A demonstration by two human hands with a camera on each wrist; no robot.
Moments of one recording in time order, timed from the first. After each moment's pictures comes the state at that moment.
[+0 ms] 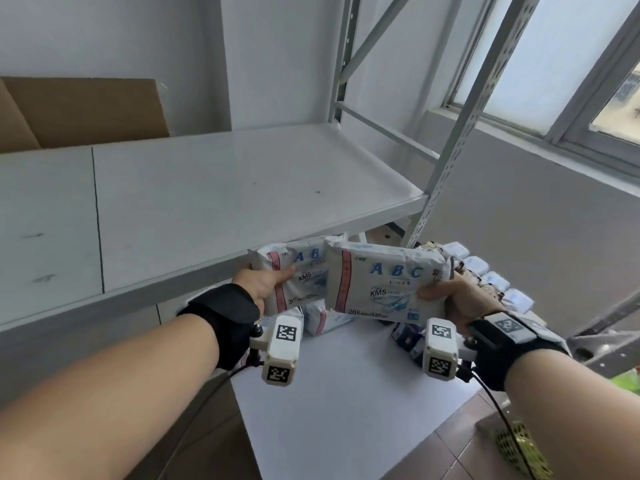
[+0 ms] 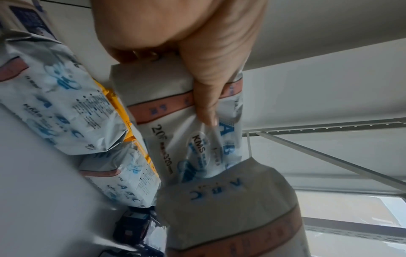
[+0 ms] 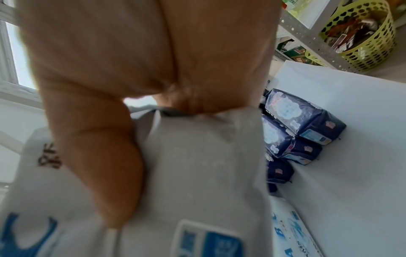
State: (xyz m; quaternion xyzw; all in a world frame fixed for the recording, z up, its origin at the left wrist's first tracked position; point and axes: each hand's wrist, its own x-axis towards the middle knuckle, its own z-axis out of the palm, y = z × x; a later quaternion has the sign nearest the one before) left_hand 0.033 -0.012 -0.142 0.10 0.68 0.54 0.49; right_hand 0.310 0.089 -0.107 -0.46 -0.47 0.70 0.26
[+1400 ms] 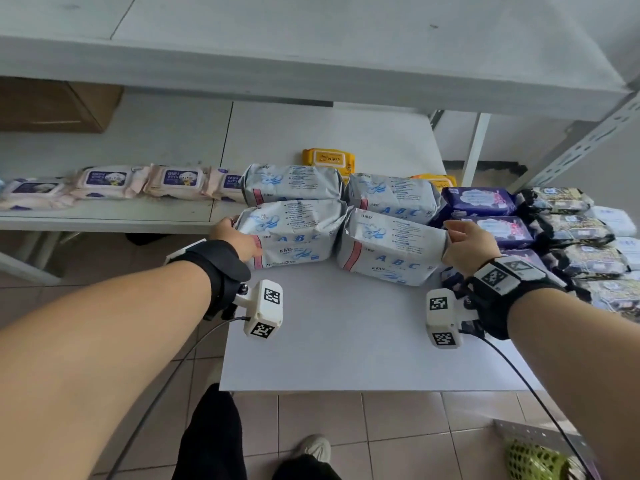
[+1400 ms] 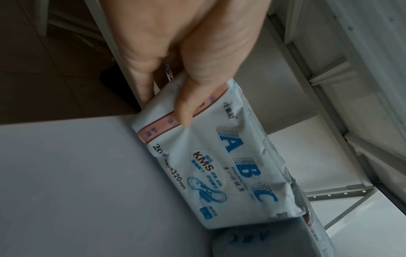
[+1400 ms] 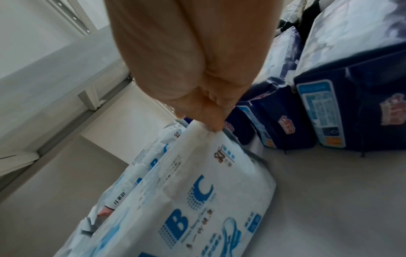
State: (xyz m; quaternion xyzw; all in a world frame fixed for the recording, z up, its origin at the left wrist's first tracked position) left_hand 0.084 -0.084 -0.337 -0.05 0.88 0.39 0.28; right_hand 0.299 0.188 -0.301 -0.55 -0.73 0.41 0.04
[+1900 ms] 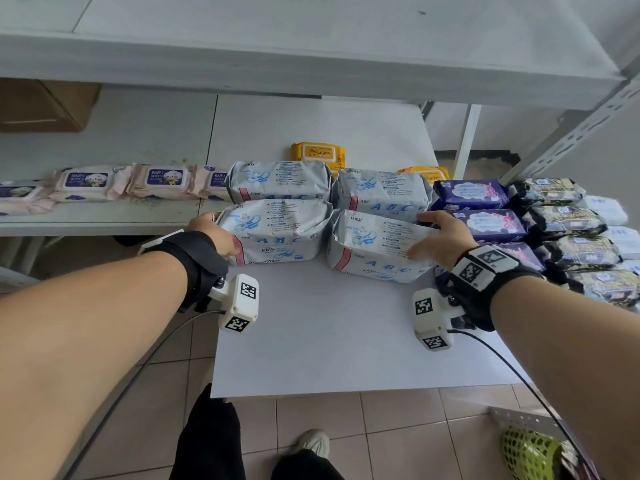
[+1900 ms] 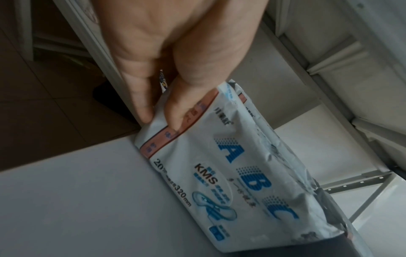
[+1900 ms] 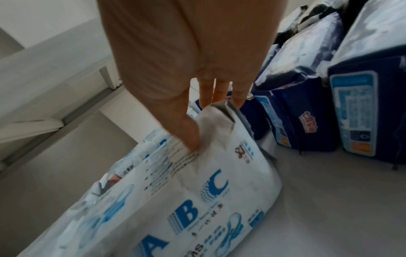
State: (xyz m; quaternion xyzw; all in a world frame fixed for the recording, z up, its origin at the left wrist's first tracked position) left_hand 0.058 -0.086 -0.339 -0.05 0.88 0.36 0.32; right_hand 0.281 0.180 -0.296 -0.52 -0.78 0.36 -0.05
